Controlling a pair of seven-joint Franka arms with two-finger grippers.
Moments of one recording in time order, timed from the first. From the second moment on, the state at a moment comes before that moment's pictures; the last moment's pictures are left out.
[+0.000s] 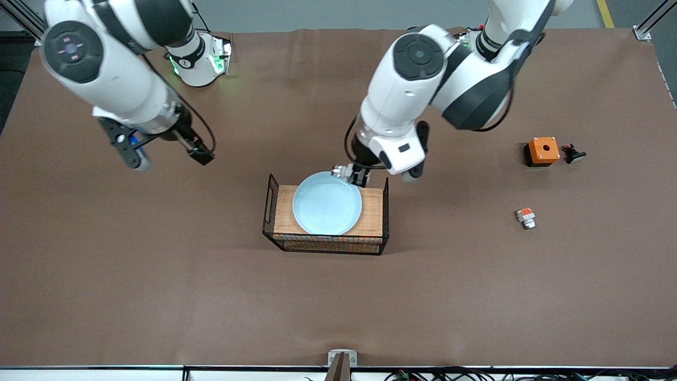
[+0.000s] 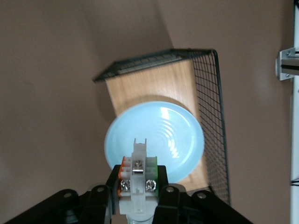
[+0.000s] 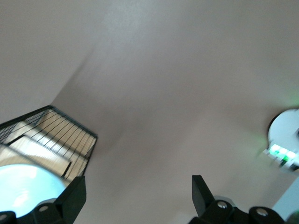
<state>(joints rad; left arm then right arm) -0.43 0.46 -0.31 -1.23 0.00 1.83 -1.94 0.48 0.13 -0.06 -1.55 0.08 1.53 1.40</state>
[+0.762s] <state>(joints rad) -0.07 0.15 -0.31 -1.61 -0.08 1.53 -0.91 0.81 0.24 -0.06 -1.65 0.00 1.90 2.03</state>
